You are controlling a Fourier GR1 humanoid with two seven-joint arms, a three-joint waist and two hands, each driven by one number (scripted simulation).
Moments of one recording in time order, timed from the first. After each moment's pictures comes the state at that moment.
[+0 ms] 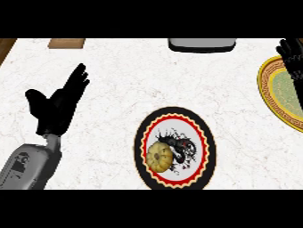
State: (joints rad) left arm -0.29 0.28 -0.18 -1.47 0.20 0.17 0.19; right arm -0.32 -0.57 0.09 -1.53 -0.19 -0.06 -0.19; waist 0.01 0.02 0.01
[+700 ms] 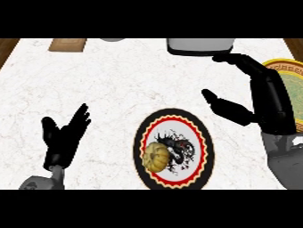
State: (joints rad) left arm -0.06 0.22 -0.19 -1.39 0.24 0.17 0.20; right arm -0.46 -0.50 0.40 -1.73 0.42 -0.40 0.32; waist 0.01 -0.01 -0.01
